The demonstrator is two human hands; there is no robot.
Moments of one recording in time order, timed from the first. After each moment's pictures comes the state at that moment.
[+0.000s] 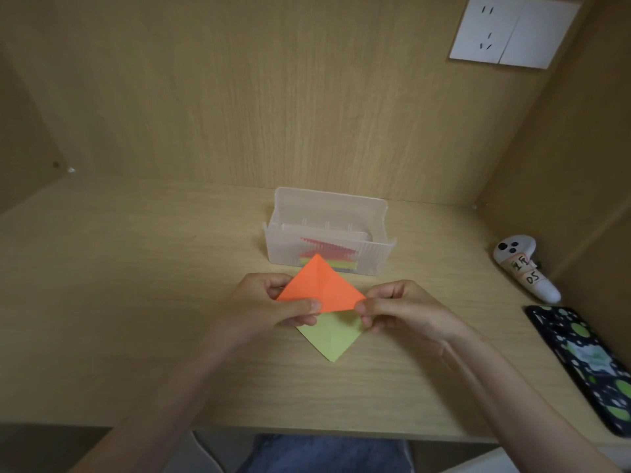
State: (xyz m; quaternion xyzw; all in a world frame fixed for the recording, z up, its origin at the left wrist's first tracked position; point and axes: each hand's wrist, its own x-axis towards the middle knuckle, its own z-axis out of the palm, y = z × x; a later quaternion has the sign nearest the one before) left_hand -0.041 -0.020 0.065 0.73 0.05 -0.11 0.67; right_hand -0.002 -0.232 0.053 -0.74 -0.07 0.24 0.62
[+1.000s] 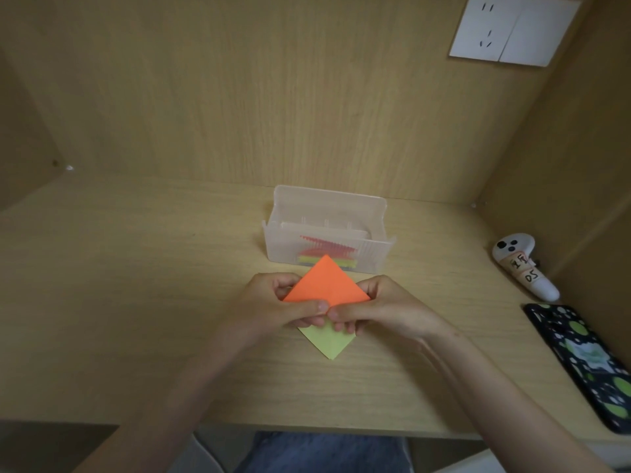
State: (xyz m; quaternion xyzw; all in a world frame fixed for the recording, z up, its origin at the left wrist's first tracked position) left_hand -0.037 -0.025 0.056 0.74 0.02 -0.11 0.67; right_hand -0.004 -0.209 0.058 -0.77 -0.15 0.27 0.55
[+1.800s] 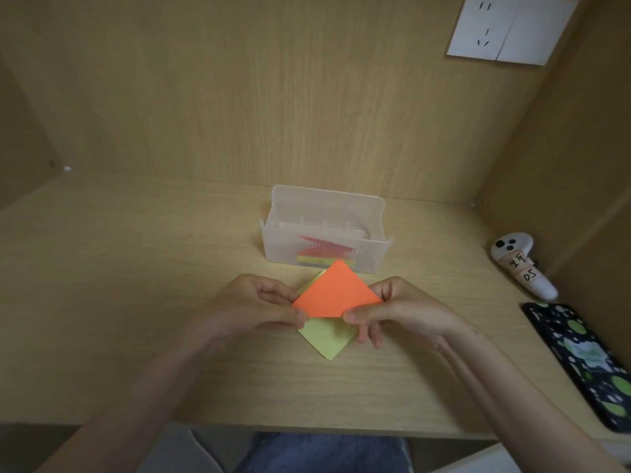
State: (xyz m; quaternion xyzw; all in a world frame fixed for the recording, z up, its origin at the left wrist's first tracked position) left_hand -0.034 -0.004 0.059 0.76 0.07 -0.18 0.63; right_hand -0.009 -0.228 0.069 -0.77 -0.15 0.30 0.55
